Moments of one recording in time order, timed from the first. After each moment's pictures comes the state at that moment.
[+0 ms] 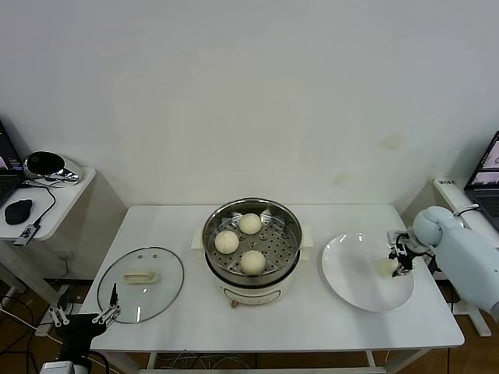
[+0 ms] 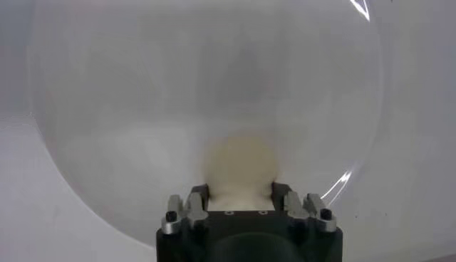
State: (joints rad) left arm 1.83 -1.24 -0.77 -2.23 -0.15 0.09 -0.23; right arm -0.19 0.76 -0.42 0.92 -0.44 -0.08 -1.14
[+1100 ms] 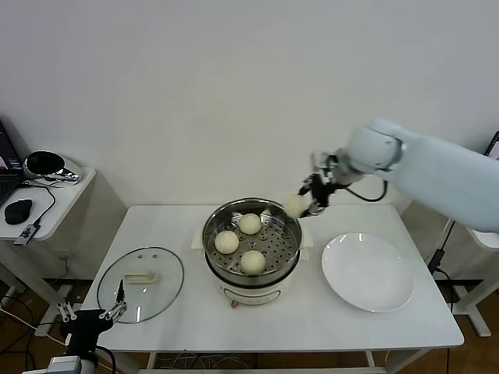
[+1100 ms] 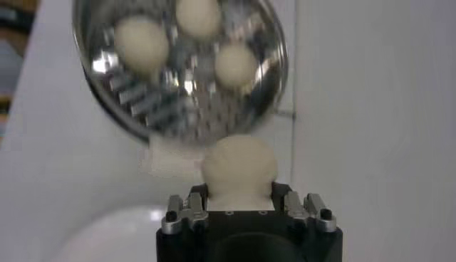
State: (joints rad) left arm 1.79 -1.24 -0.73 -2.21 -0.14 0.10 -0.23; right arm 0.57 0.83 -1.15 1.47 0.41 -0.49 -0.95
